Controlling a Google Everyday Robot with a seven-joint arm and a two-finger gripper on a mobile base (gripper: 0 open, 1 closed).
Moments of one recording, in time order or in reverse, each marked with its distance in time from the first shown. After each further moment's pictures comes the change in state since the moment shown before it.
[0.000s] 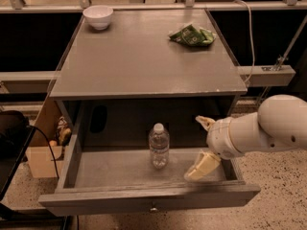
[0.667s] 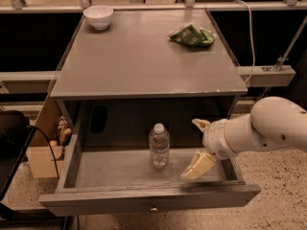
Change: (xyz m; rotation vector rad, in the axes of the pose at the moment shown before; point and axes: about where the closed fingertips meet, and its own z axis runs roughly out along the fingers) arm 0.006 -0.002 0.020 -0.034 -0.011 0.023
